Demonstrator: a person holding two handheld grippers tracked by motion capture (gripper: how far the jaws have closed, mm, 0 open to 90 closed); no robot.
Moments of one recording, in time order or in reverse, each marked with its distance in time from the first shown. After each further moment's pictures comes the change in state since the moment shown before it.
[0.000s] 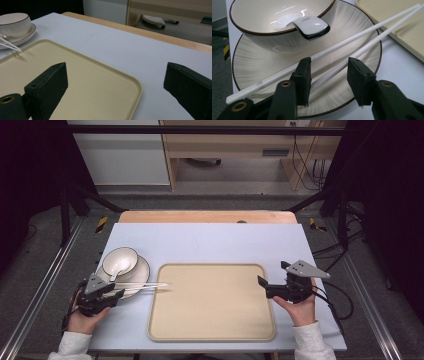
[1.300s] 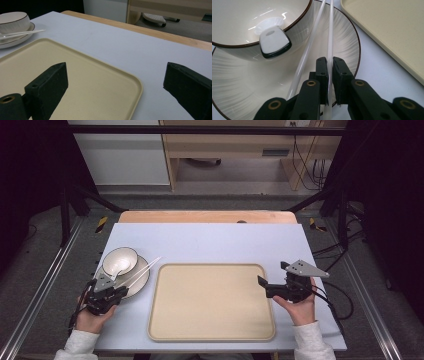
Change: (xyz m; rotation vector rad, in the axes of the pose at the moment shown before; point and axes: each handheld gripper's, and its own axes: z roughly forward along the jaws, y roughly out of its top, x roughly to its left) left arm -0.016 0.012 0.005 0.042 -0.033 0.010; right arm -0.003 -0.002 0.003 0.008 0.005 0.008
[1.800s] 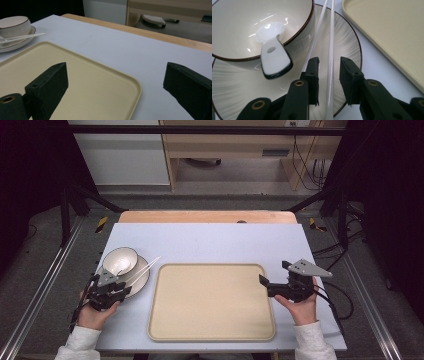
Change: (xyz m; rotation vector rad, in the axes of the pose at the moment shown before) left arm 0.000 0.016 0.008 0.050 0.015 0.003; right arm -0.002 0.003 -0.004 -0.015 0.001 0.014
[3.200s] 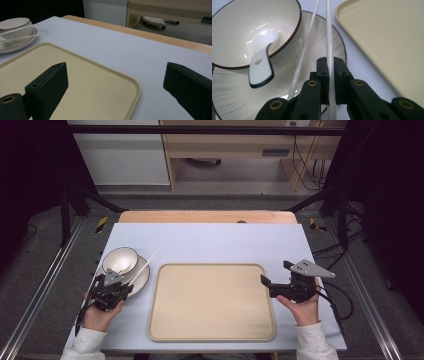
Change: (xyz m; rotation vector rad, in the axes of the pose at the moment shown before) left arm -0.026 0.012 -0.016 -0.032 0.031 -0.021; right arm -0.001 0.001 -0.006 -0.011 0.002 0.001
